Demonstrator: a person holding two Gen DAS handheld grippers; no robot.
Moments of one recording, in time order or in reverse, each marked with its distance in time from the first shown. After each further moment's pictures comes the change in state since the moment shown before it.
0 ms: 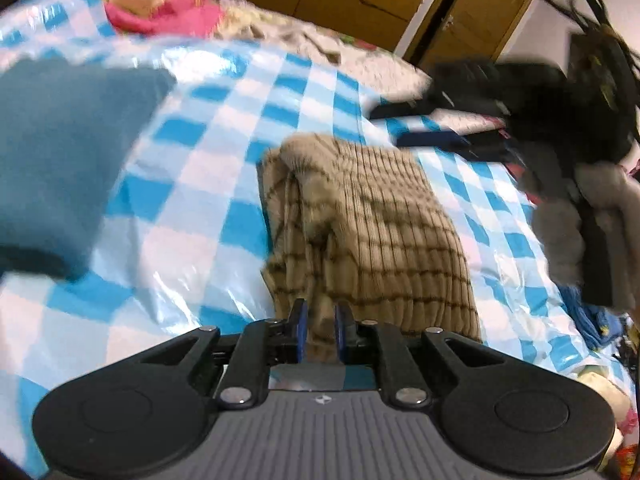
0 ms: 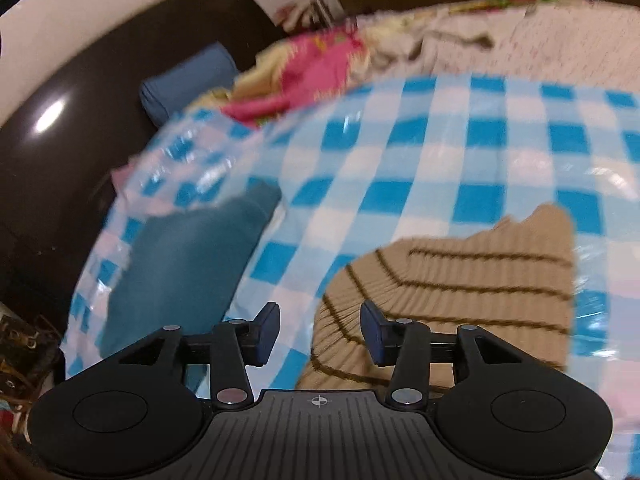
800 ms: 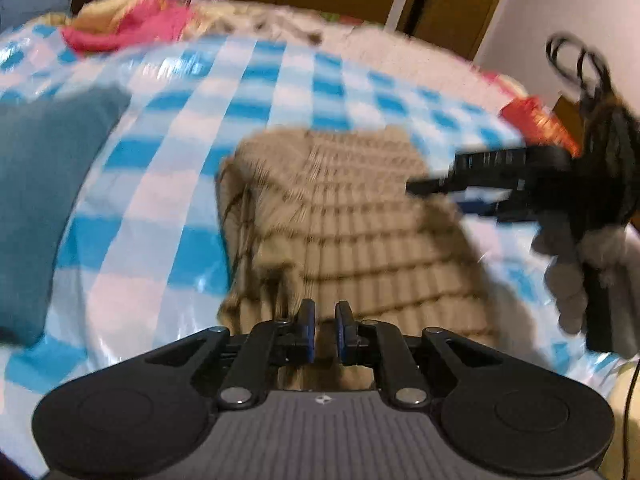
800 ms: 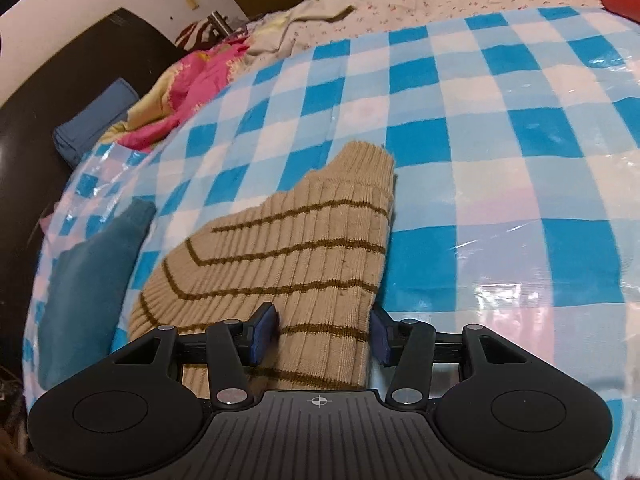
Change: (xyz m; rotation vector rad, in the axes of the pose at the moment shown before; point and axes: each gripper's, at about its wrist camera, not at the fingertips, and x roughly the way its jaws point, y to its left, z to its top) left arm 0.060 -0.040 0.026 0.119 0.040 0.052; right arm 0.002 -0.121 -0.037 0.218 -0.005 -0.127
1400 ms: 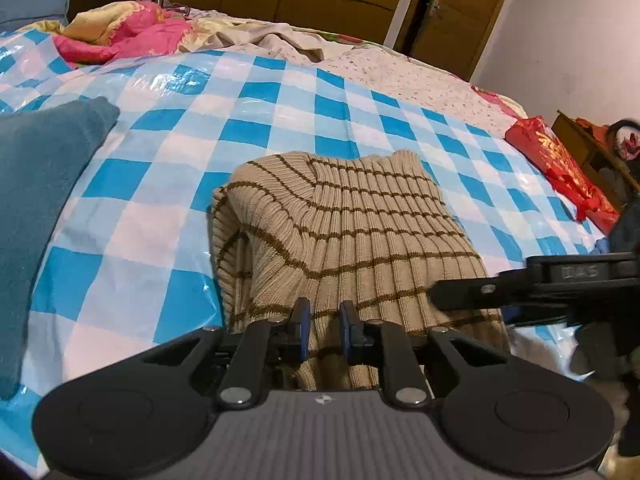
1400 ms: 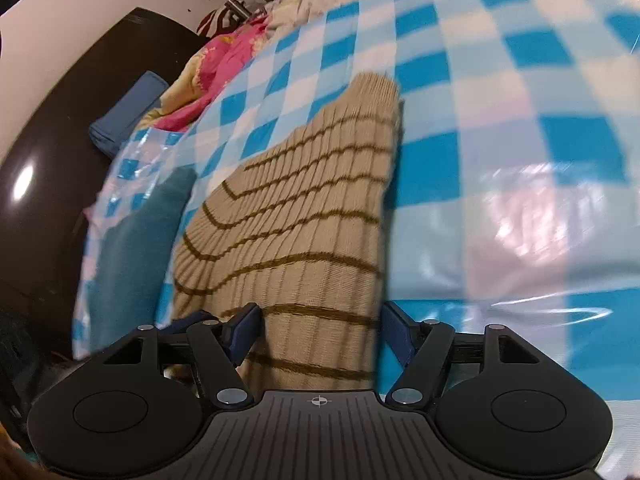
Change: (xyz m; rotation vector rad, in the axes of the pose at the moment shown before) left arm 0.035 0.015 0.014 -0.022 -0.033 -0.016; right arm -0.009 -0.017 -0.041 0.094 0.103 0.177
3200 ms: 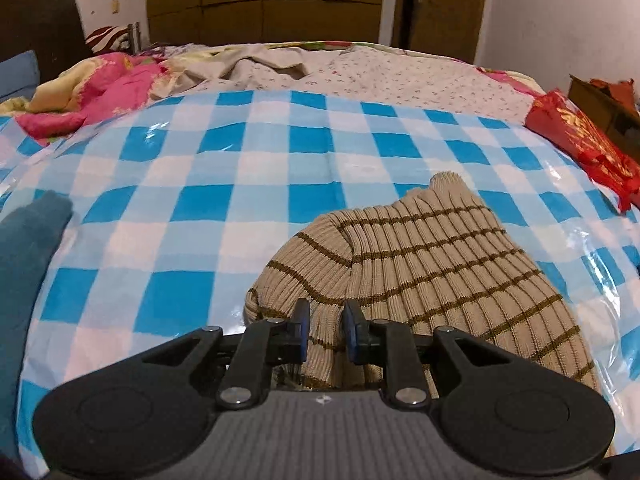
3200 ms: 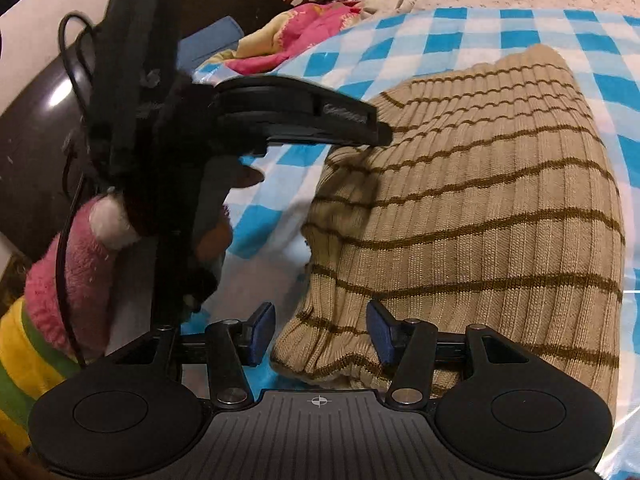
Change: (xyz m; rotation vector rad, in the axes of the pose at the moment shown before) left arm 0.064 -0.054 0.058 0.155 -0.023 0.132; right arm 0.003 0.046 -0.054 -0.310 0.008 0.009
